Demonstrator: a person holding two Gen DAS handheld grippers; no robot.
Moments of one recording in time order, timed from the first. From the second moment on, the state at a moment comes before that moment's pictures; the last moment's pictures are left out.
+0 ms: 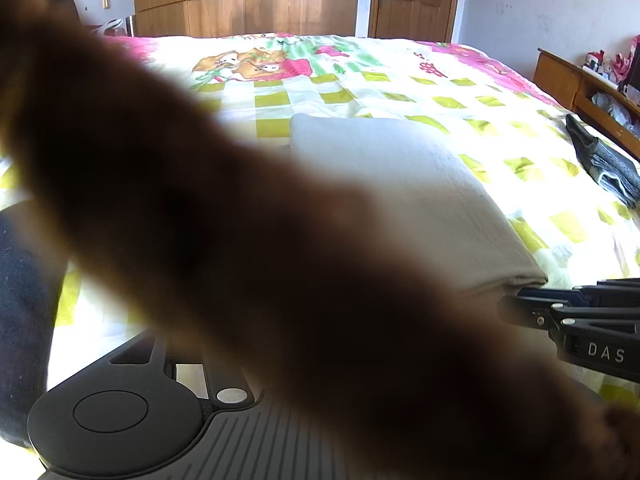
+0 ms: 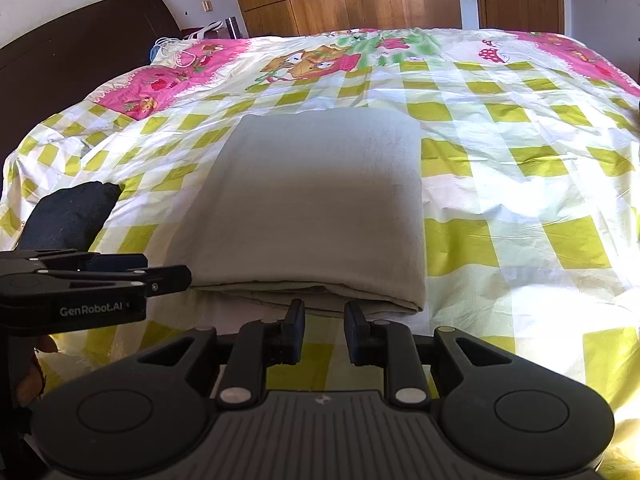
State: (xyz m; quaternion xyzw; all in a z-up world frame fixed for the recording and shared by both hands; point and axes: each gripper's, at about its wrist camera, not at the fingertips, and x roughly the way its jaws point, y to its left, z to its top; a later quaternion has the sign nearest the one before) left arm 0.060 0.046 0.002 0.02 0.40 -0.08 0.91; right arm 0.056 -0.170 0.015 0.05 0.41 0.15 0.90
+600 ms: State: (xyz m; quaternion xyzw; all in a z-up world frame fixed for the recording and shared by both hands) left arm 0.030 0.034 0.000 0.04 0.40 -0.07 0.91; right arm 0.034 -0.171 0.014 0.04 0.40 0.15 0.90
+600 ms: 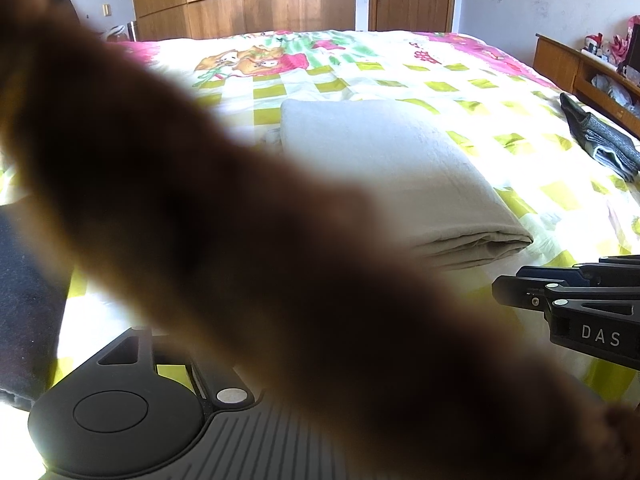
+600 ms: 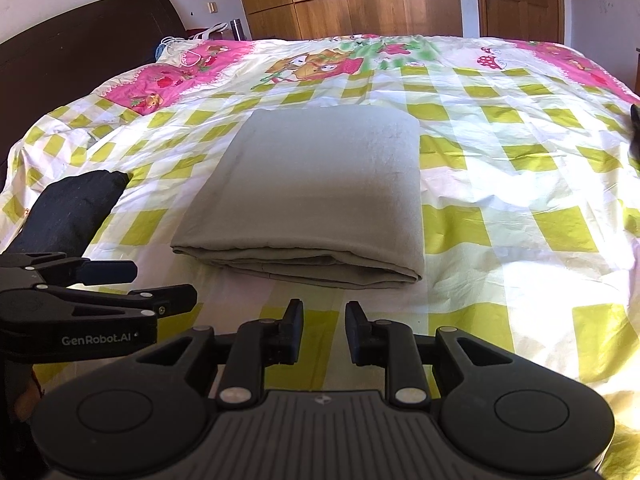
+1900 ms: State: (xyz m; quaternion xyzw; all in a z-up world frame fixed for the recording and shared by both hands) left arm 0.021 0.030 -0.004 0.03 0.40 -0.06 0.91; right arm 0.027 -0.168 0.013 0.02 0.40 0.16 0.90
